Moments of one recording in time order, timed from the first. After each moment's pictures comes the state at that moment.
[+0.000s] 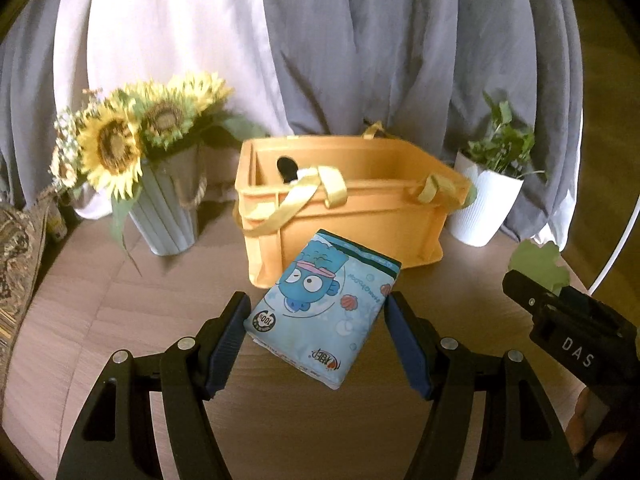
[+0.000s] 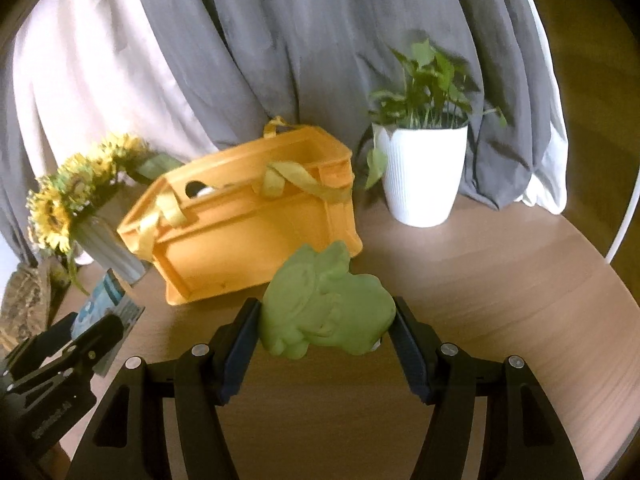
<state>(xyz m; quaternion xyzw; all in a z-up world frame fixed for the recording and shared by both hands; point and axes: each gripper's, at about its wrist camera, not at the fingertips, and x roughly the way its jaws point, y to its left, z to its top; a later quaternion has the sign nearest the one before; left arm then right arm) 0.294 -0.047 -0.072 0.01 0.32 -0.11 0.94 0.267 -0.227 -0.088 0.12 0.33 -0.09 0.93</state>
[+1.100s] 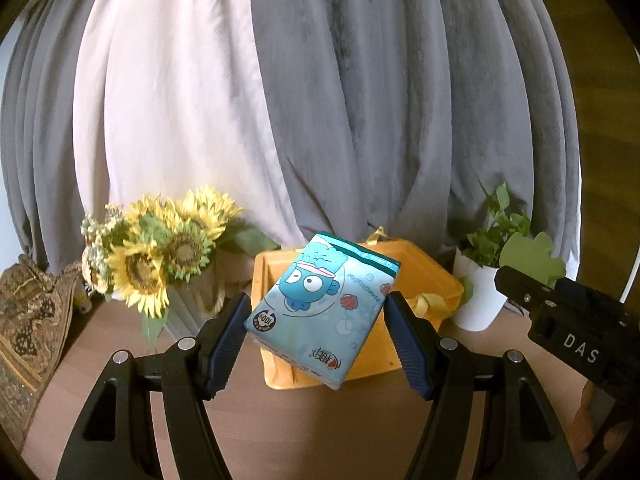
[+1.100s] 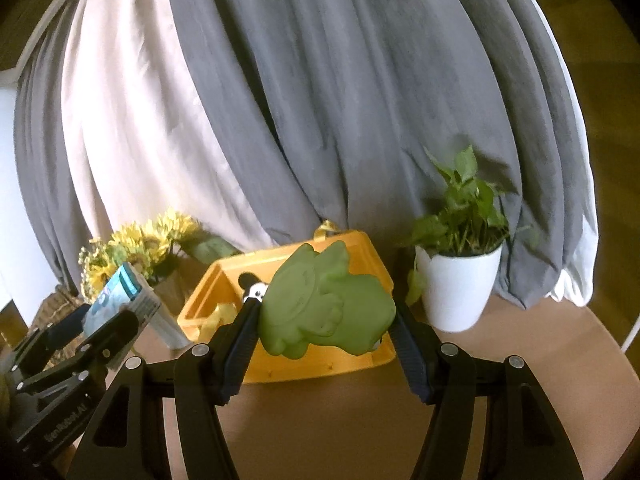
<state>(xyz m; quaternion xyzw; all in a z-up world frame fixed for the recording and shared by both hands) 0.299 -0.064 0.009 0.03 0.19 -0.08 0.98 0.290 -0.240 -0.009 0.10 0.21 -0.02 0.97</state>
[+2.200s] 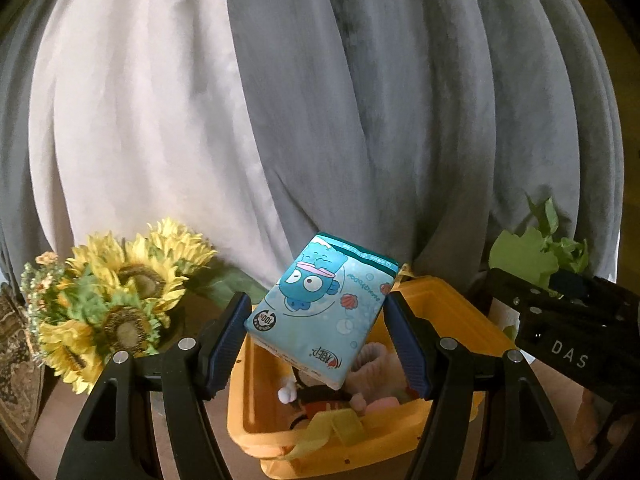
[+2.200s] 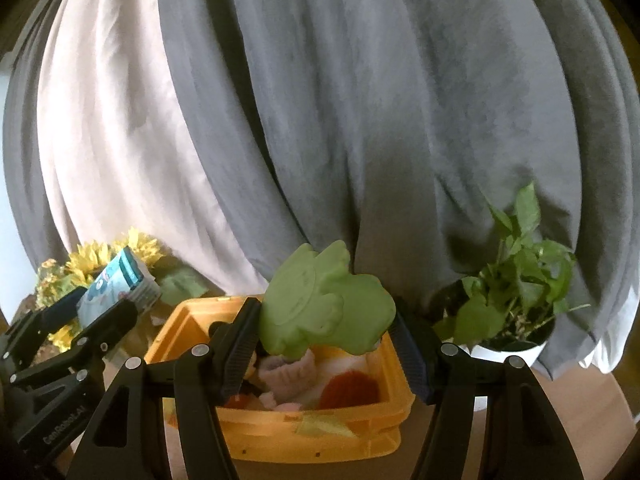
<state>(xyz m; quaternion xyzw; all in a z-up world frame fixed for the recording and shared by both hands) 0.431 -0.088 0.002 0.05 0.18 -0.09 0.98 0.421 -0.249 -0.012 0.06 0.22 -0.01 0.97</state>
